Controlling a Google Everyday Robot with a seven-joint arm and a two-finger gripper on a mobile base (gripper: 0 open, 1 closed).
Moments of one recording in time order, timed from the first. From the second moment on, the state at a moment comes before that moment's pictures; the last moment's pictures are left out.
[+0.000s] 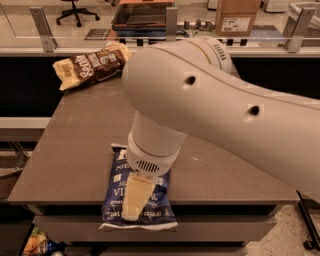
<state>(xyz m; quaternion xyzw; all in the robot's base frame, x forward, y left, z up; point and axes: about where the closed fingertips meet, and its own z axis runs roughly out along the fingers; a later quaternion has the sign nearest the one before) 0.379 0.040 0.836 -0.63 0.76 0.06 0.12</state>
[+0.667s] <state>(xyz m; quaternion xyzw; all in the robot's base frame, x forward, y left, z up) 0.377 0.041 0.838 -0.63 0.76 0.06 0.12</state>
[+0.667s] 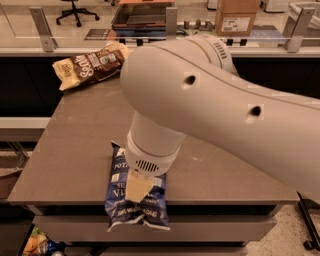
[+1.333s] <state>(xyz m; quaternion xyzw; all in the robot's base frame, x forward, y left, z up) 0.377 0.041 0.843 -0.63 0.76 0.06 0.13</state>
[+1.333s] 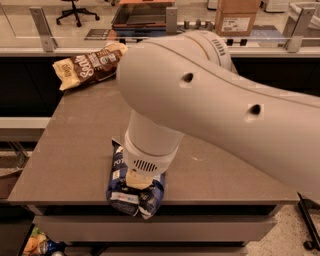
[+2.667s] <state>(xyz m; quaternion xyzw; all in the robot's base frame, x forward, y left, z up) 0.426 0.011 0.885 -0.63 0.76 -0.02 0.17</state>
